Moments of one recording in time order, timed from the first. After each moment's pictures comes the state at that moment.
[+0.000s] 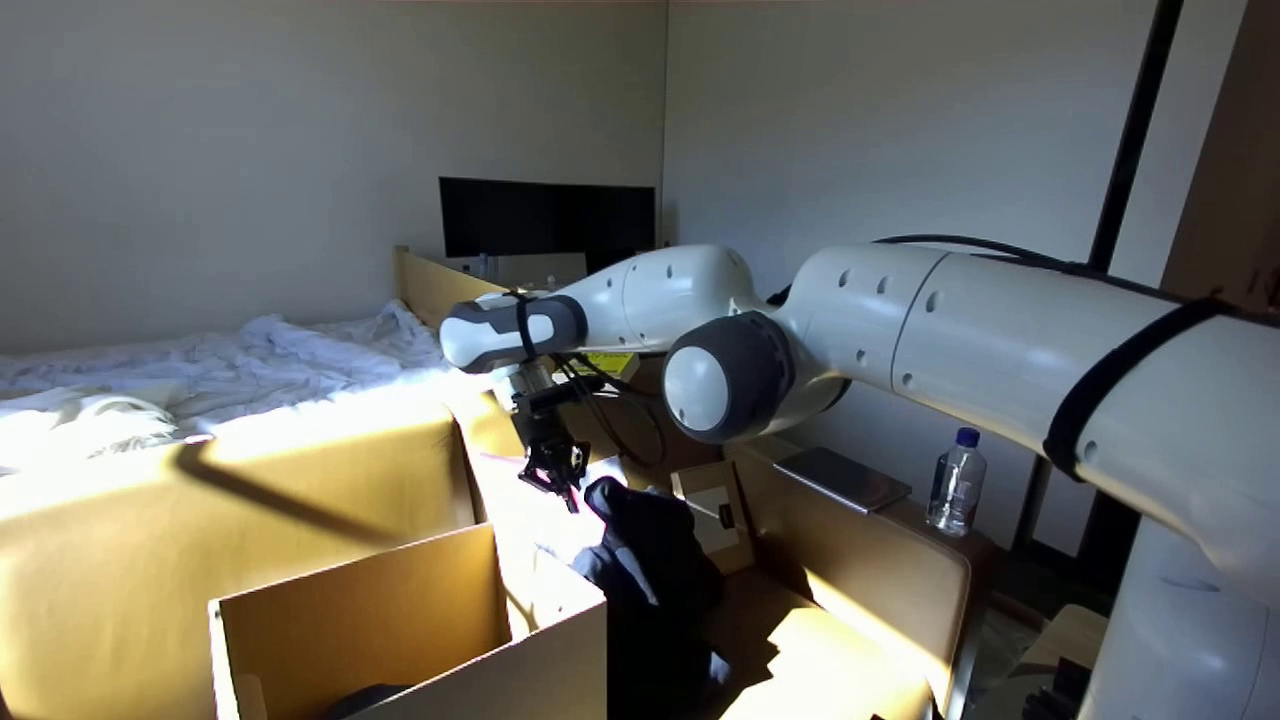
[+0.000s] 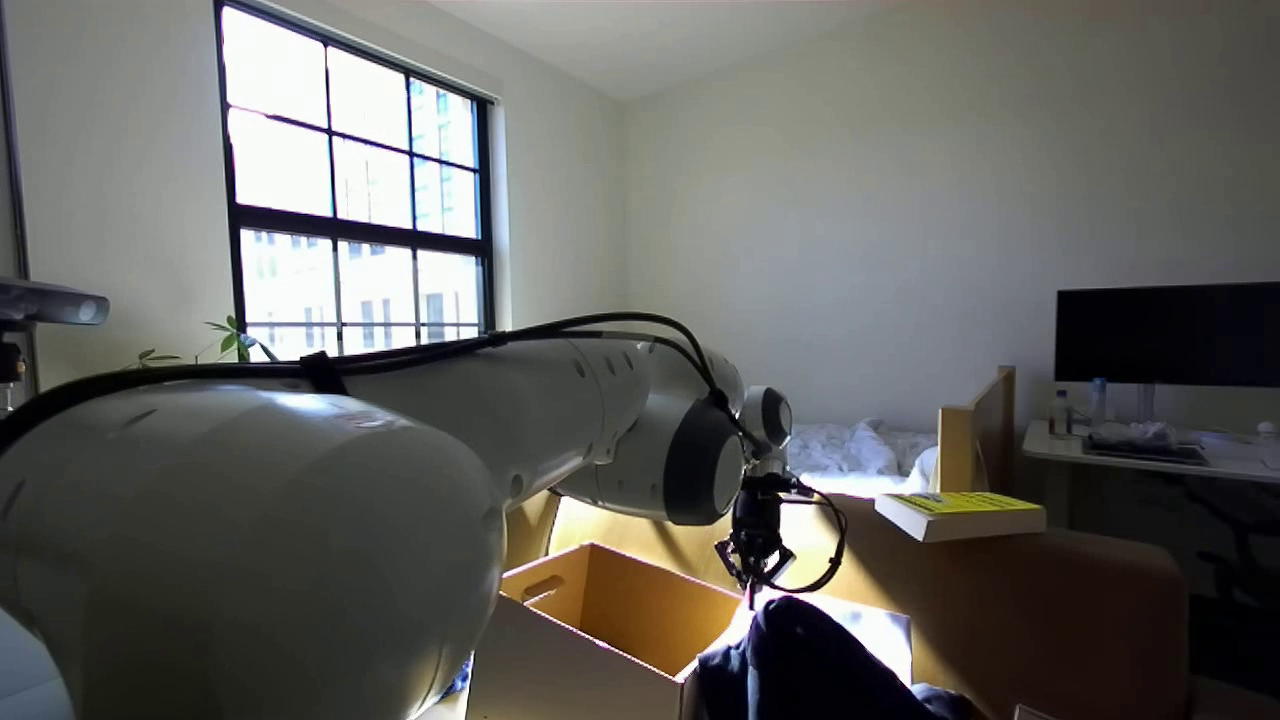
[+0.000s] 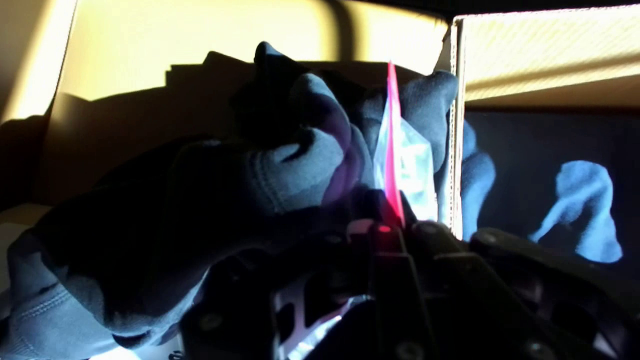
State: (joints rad) arm 0.12 1.43 0.08 -0.40 -0.14 1.27 0.04
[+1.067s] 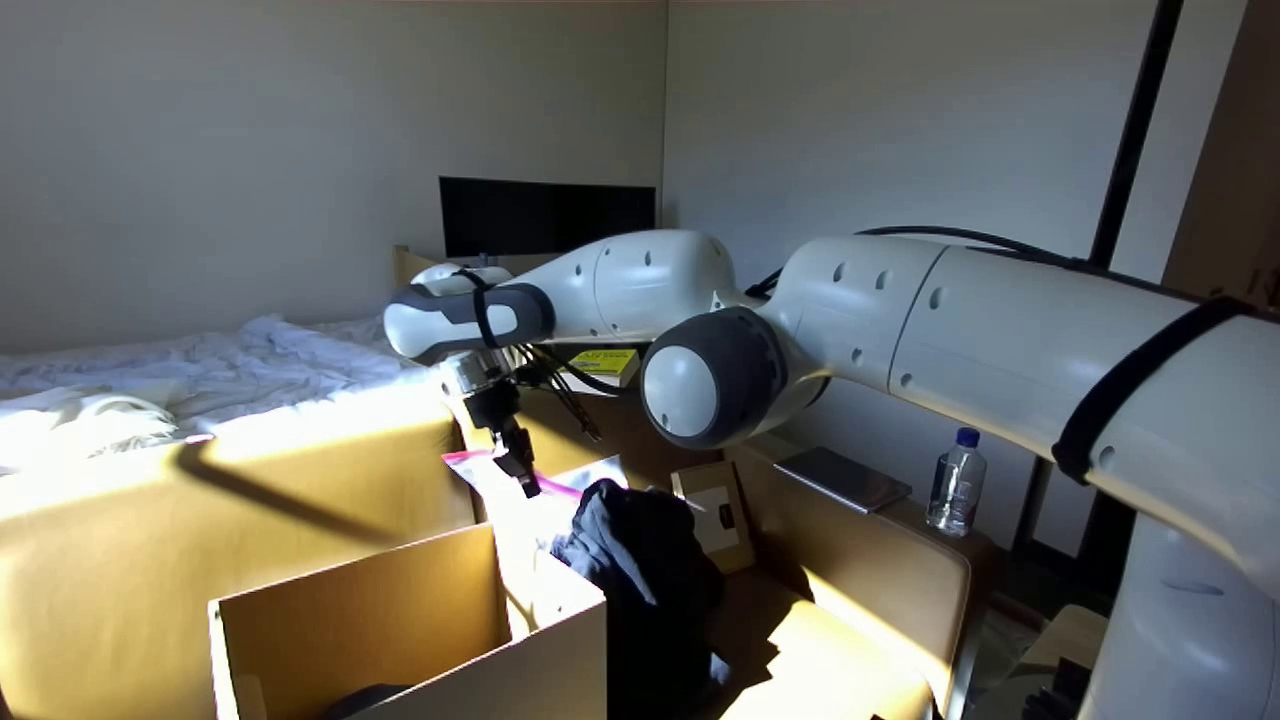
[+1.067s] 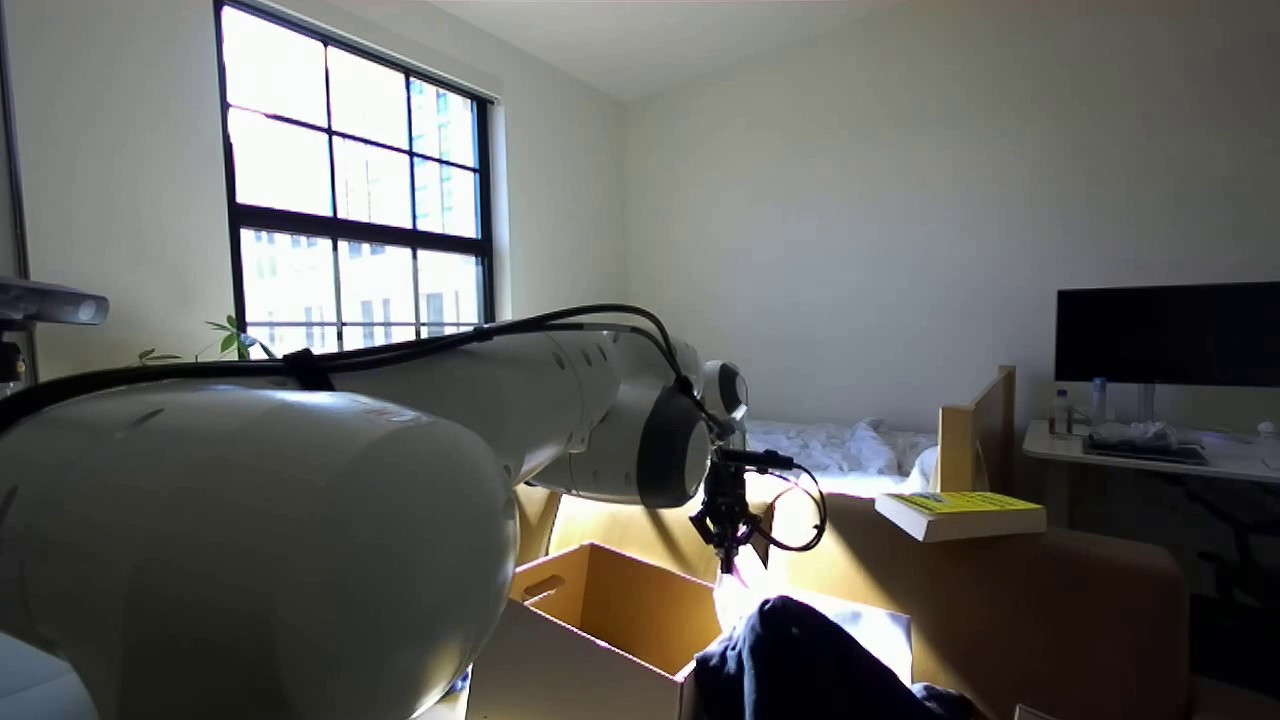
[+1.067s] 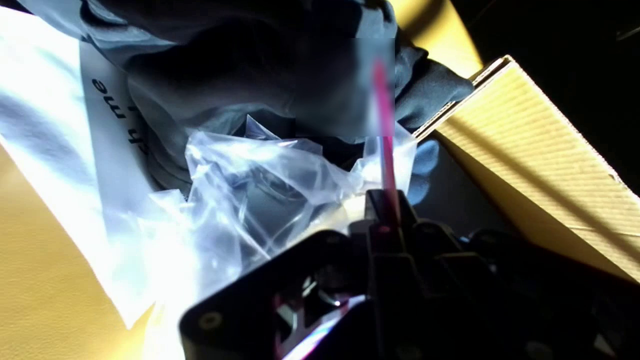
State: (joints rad) arm 0.23 1.40 0.07 -0.35 -0.21 1.34 -0.72
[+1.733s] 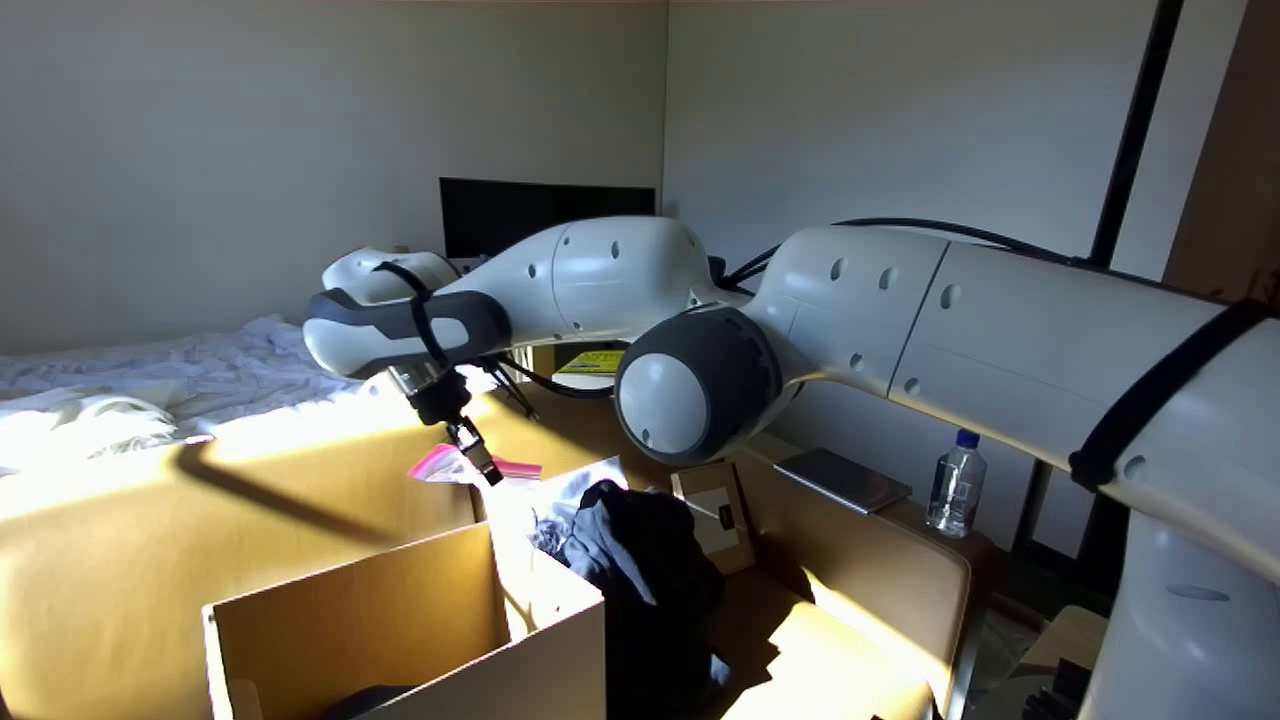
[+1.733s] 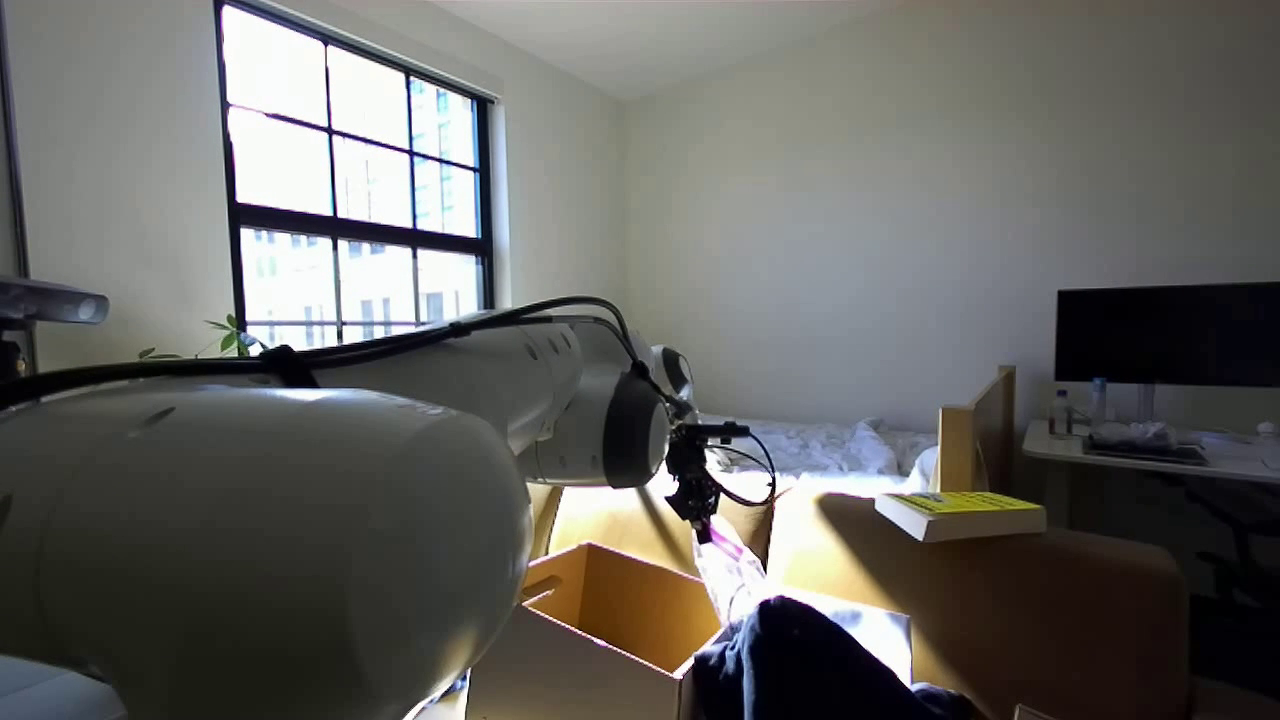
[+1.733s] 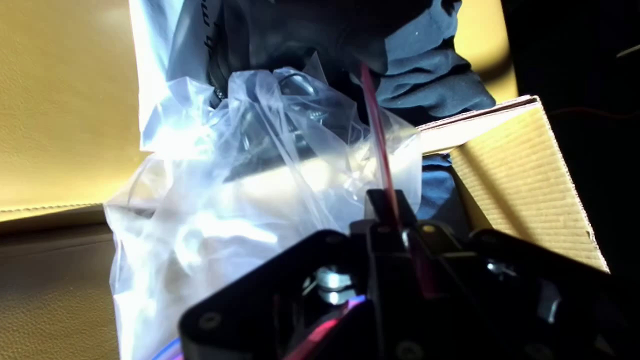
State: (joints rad) arm 0.37 1.37 0.04 -0.35 -0.35 1.37 -1.03
